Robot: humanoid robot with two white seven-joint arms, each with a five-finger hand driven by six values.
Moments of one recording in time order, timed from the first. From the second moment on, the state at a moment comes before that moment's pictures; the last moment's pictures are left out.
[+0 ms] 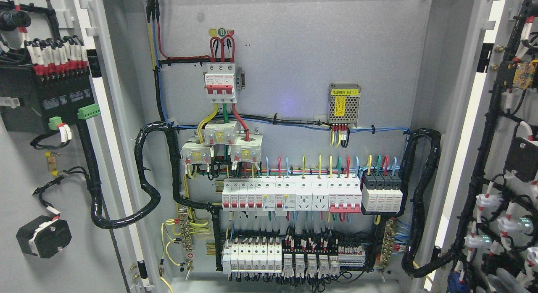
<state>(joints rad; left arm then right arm) 0.24 0.18 0.39 -1.79 0.46 -0.77 -0.19 0.27 -0.21 -0.12 -2.06 -0.46 -0.69 0.27</state>
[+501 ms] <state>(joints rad) 0.13 0.25 0.43 -1.66 0.48 -0.77 -0.19 0.29 -0.20 -0.16 -2.05 -0.49 -0.70 0.26</state>
